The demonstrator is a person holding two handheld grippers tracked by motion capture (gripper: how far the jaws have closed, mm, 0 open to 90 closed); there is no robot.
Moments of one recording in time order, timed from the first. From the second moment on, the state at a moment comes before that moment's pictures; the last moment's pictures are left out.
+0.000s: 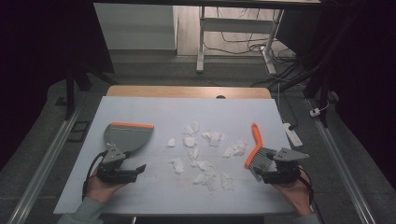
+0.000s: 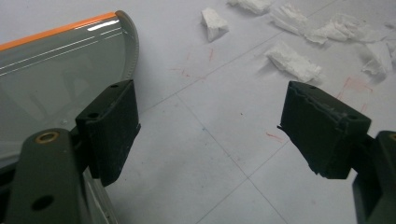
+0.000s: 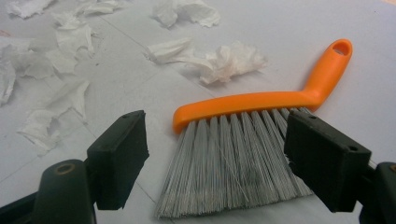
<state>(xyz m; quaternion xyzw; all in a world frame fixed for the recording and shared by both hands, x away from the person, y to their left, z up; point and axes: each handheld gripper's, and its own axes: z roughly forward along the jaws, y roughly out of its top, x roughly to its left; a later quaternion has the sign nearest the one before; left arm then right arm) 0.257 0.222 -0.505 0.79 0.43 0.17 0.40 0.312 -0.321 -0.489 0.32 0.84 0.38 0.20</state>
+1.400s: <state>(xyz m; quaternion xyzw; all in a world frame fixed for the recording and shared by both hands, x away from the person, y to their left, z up) 0.262 0.220 -0.503 0.79 0.43 0.17 0.40 0.327 -0.306 -0.462 0.36 0.84 0.36 0.18</state>
